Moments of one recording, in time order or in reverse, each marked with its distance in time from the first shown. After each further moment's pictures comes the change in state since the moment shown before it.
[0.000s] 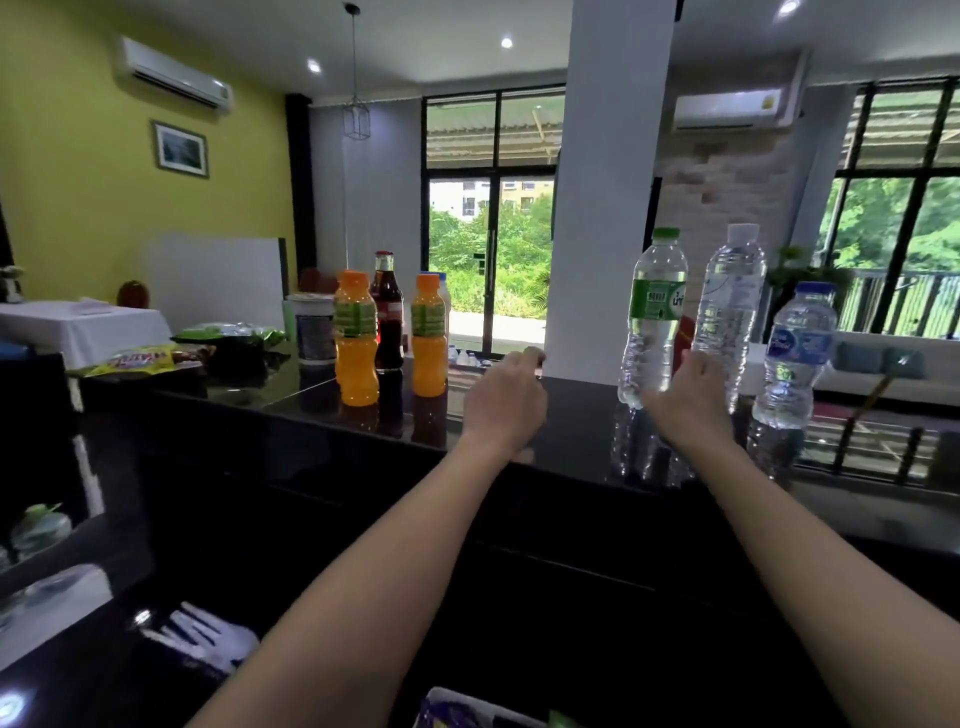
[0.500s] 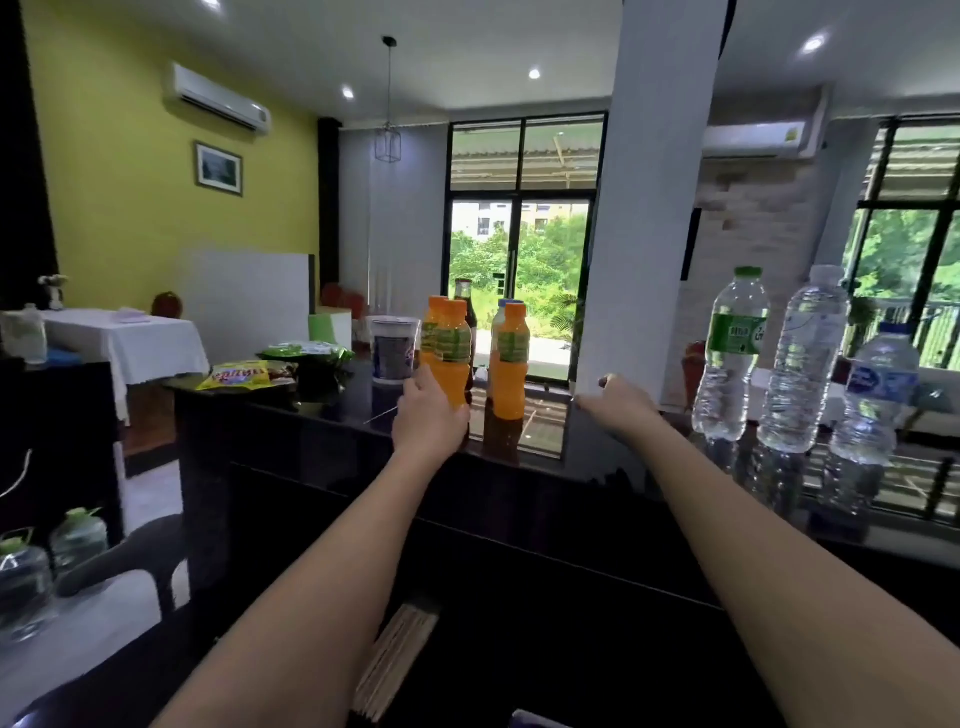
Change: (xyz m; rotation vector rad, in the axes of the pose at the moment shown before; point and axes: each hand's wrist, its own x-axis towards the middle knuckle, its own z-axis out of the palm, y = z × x) left_hand -0.022 -0.148 -0.094 -0.068 -0.044 -0.509; right_hand -0.034 -0.139 0.065 0.064 -0.318 -0.061
